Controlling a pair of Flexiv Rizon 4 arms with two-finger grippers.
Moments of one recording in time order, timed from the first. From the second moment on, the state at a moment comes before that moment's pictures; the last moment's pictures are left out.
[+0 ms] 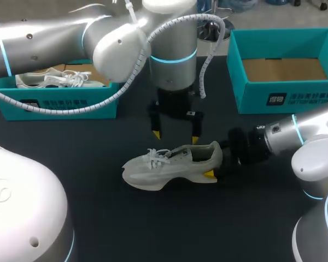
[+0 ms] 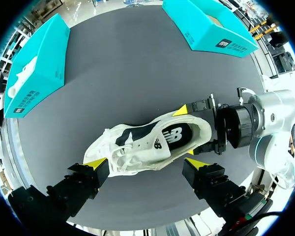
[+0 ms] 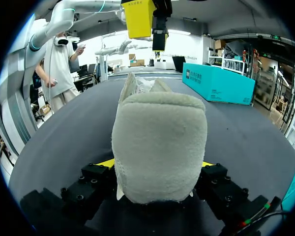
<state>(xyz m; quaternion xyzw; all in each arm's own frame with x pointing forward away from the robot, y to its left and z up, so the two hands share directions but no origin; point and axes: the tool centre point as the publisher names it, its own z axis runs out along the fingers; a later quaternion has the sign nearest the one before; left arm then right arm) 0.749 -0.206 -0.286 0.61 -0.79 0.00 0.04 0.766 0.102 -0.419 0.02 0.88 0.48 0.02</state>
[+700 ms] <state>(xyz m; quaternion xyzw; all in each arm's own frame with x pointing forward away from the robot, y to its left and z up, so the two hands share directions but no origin) 0.751 -0.219 -0.329 0.65 -0.76 -0.01 -0.01 0.766 0.102 -0.419 0.02 0.88 0.48 0.02</state>
